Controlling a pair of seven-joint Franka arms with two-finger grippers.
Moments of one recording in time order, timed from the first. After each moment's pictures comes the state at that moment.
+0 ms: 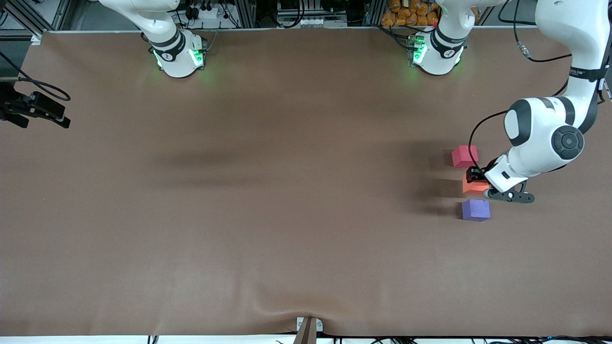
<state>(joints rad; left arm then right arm) 0.04 0.28 -0.01 -2.12 -0.02 2.32 0.19 -0.06 -0.05 -0.01 -1.61 0.02 1.55 -0.04</state>
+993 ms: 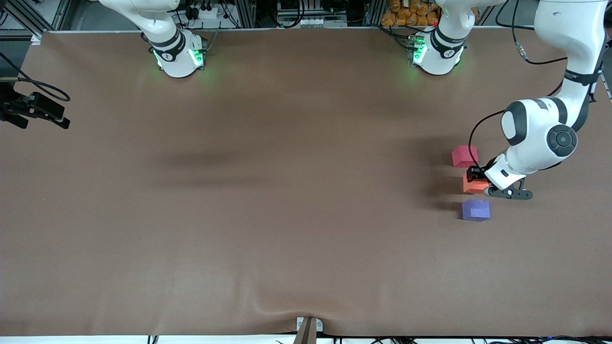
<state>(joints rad) 0.07 0.32 -0.01 -2.19 -0.02 2.46 0.19 -0.06 -0.05 -0.01 -1.61 0.02 1.56 -0.04</state>
